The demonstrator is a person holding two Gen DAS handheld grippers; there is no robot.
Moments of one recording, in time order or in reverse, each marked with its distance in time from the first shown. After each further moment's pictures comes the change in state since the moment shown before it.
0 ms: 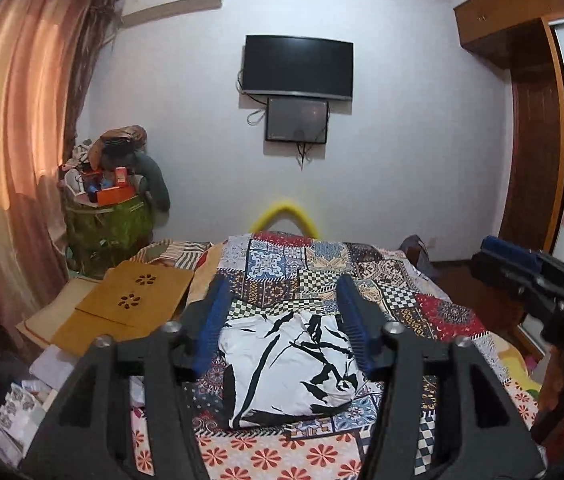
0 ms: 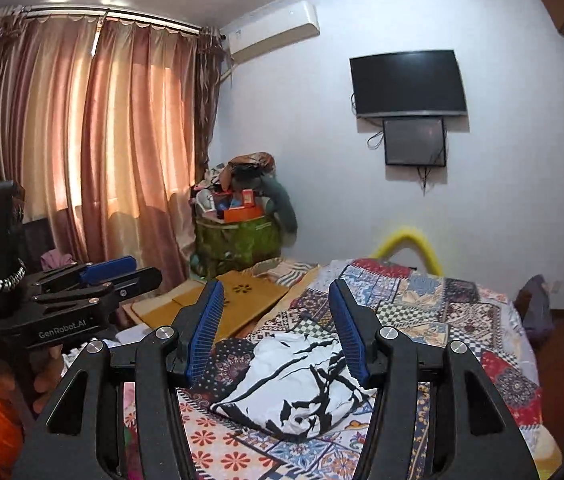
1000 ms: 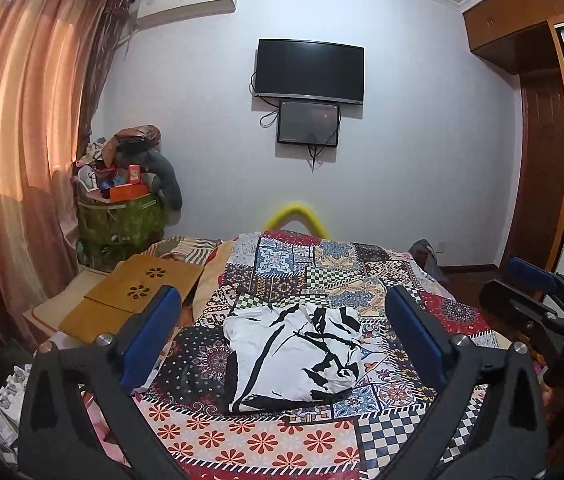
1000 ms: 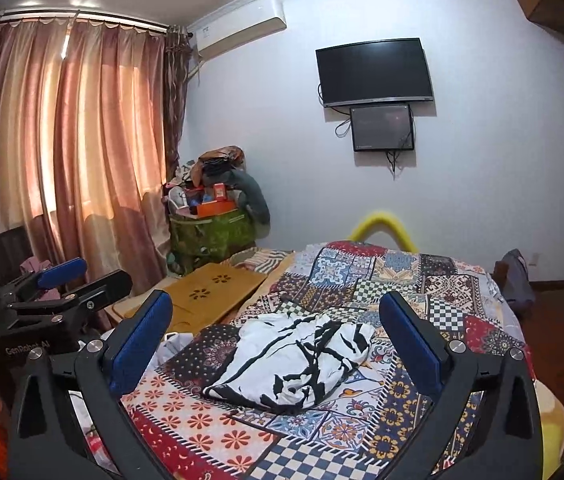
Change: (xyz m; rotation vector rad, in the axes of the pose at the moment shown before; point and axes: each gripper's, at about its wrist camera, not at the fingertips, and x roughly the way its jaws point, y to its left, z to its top) left arm -0.017 -0.005 -0.026 -0.017 -0.015 0.039; right arm -0.012 0.000 -0.023 0.067 0.029 -0.102
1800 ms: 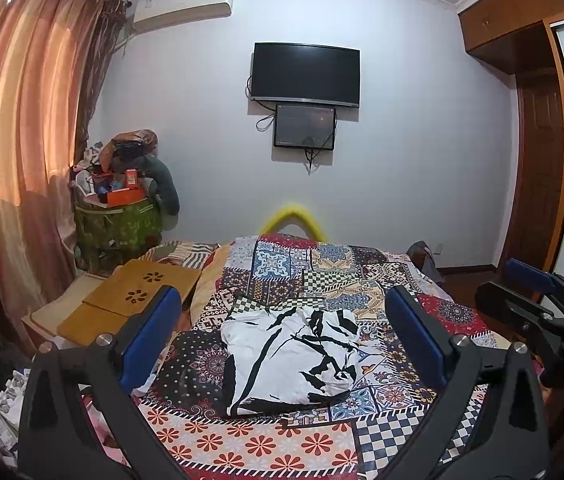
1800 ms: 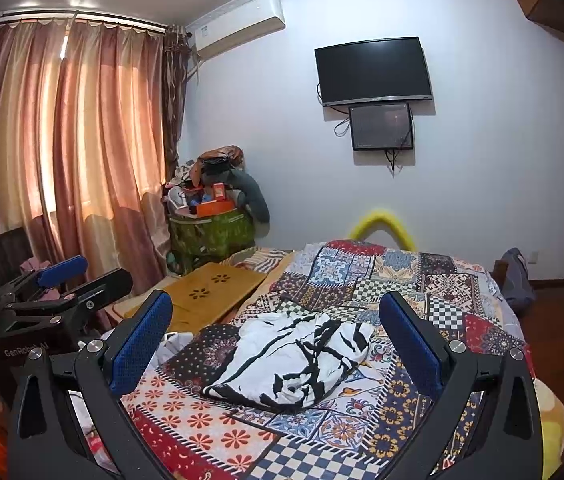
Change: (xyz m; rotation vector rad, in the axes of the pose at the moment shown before) left arm -0.004 0.000 0.003 0.009 -0.013 -0.012; right arm -0.002 0.001 0.001 0.006 0.004 -0.002
